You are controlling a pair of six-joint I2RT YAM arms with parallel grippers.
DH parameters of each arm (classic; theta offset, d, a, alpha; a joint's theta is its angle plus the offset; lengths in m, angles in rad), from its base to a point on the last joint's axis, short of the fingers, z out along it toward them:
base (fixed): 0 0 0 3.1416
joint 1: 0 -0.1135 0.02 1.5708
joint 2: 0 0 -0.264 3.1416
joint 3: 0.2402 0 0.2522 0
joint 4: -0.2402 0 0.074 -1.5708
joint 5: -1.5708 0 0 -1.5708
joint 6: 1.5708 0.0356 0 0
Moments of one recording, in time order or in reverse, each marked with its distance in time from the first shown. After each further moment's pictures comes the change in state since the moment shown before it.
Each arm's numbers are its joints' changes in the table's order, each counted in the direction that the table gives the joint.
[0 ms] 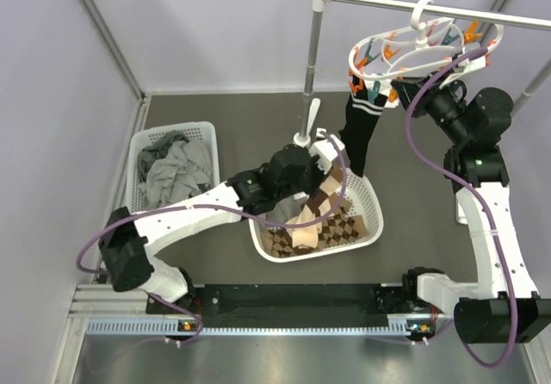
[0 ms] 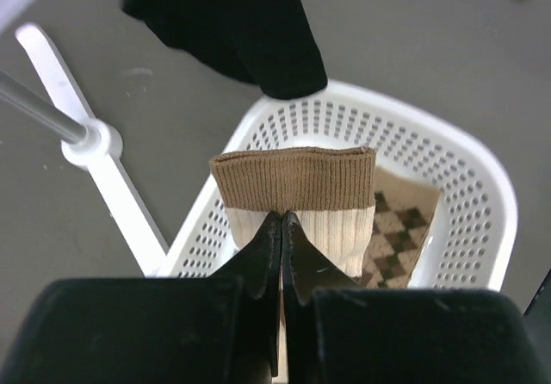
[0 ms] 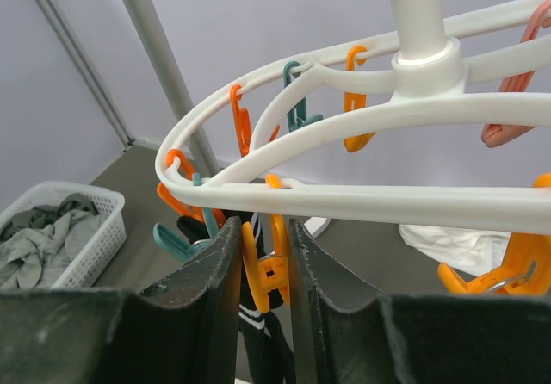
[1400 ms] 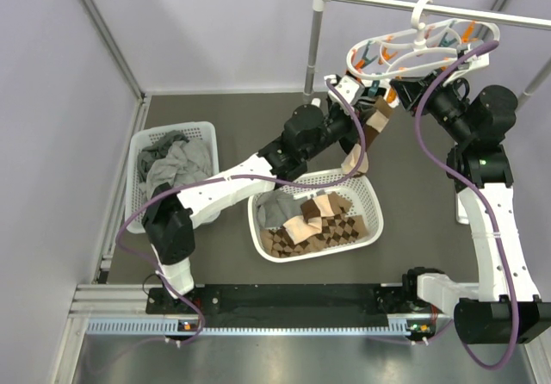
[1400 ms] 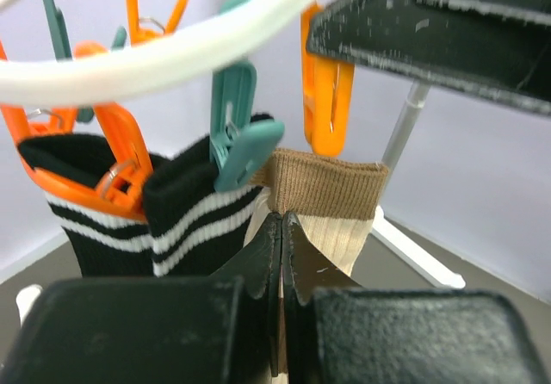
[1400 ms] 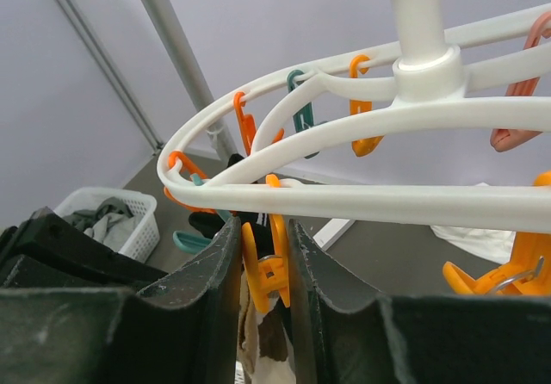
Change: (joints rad) left arm -0.073 0.286 0.345 0.539 -0.092 -0.088; right arm 0.000 -0.004 0.040 -0.050 0.019 0.084
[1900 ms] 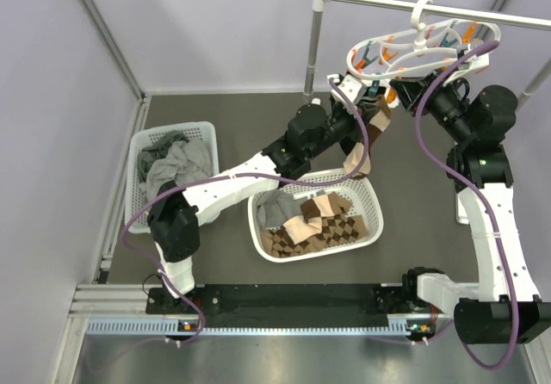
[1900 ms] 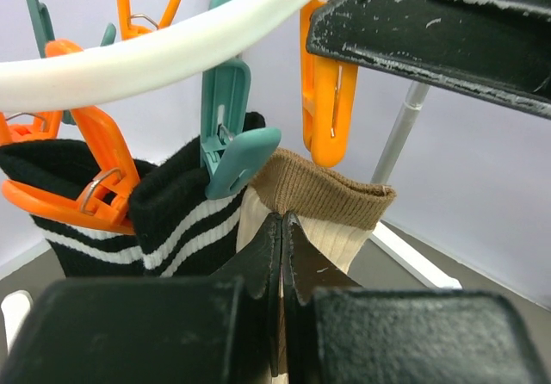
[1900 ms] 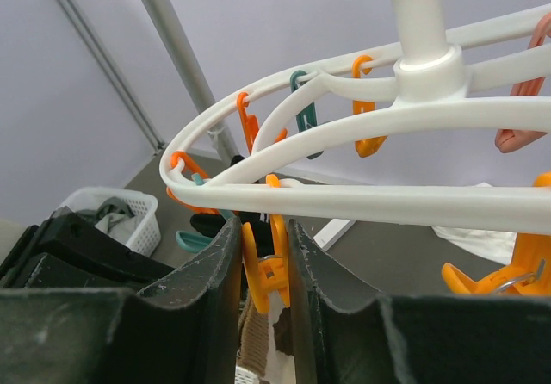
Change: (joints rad) left arm -0.005 0.036 0.033 0.017 -0.009 -0.017; right arm 0.000 0.000 0.000 0.000 0.003 0.003
